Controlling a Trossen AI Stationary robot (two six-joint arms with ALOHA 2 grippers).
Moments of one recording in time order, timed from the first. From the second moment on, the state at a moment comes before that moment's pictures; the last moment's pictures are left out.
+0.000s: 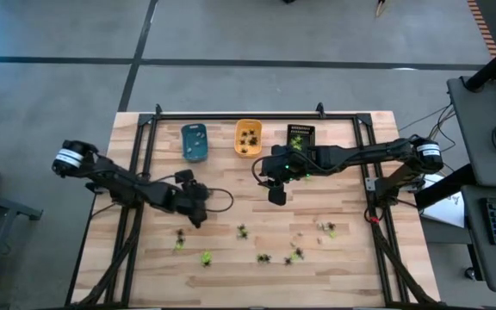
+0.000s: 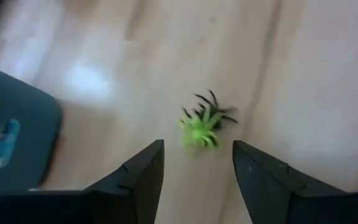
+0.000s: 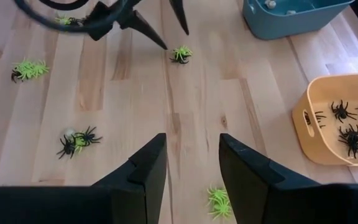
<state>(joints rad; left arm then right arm) -0.27 1.41 0.51 -0.27 -0.61 -0.40 -0.05 1.57 1.17 -0.34 -0.03 0.04</state>
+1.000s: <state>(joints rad) -0.27 1.44 0.36 0.04 -0.63 -0.40 -0.05 1.57 1.10 -0.27 -0.03 0.05</state>
